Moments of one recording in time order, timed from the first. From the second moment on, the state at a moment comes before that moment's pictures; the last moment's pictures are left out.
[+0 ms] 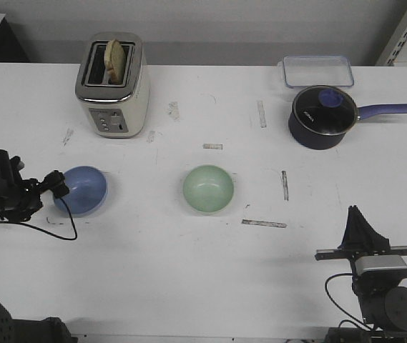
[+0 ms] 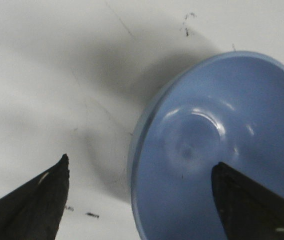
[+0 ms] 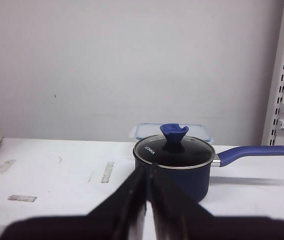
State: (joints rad) left arm 0.36 1.48 1.17 -0.74 0.29 -0.19; right arm -0.03 0.20 0.38 -0.07 -0.10 0.02
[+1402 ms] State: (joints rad) left arm 0.07 1.58 1.49 -0.89 0.25 -0.25; right arm -0.03 0.20 0.38 -0.07 -0.10 0.02
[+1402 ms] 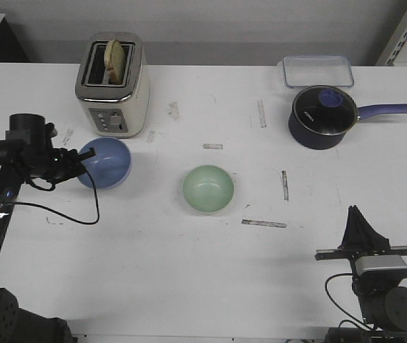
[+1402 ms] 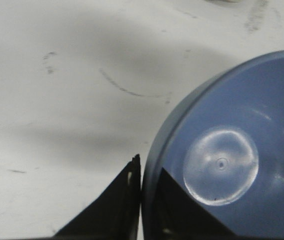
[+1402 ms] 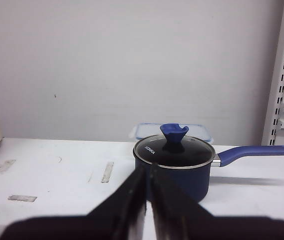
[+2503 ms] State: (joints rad) left arm -0.54 1.80 1.58 -0.63 0.21 -0.49; right arm -0.03 0.20 0.38 -0.07 -0.10 0.02
